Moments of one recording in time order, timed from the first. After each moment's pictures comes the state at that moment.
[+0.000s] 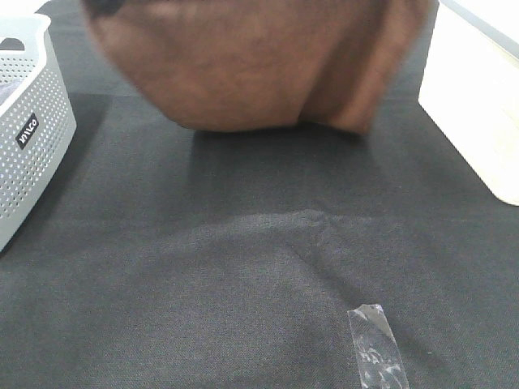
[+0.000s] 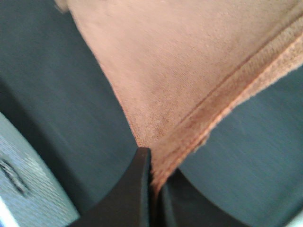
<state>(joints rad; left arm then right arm) -0.39 1.66 -1.71 -0.09 1.21 0.29 0.28 1.58 -1.70 0.15 1.22 -0.17</state>
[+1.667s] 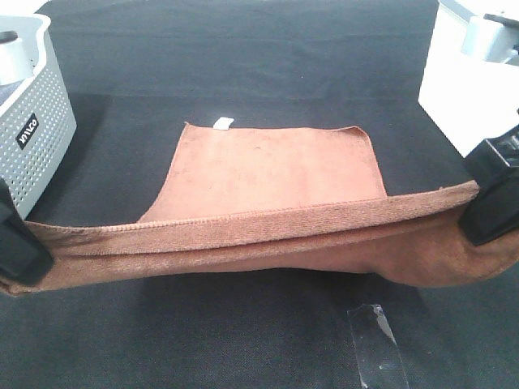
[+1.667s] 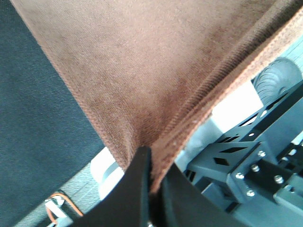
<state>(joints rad) -0.40 1.23 -0.93 -0.41 1.16 0.21 0.30 1.19 -0.91 0.26 1.12 -0.14</state>
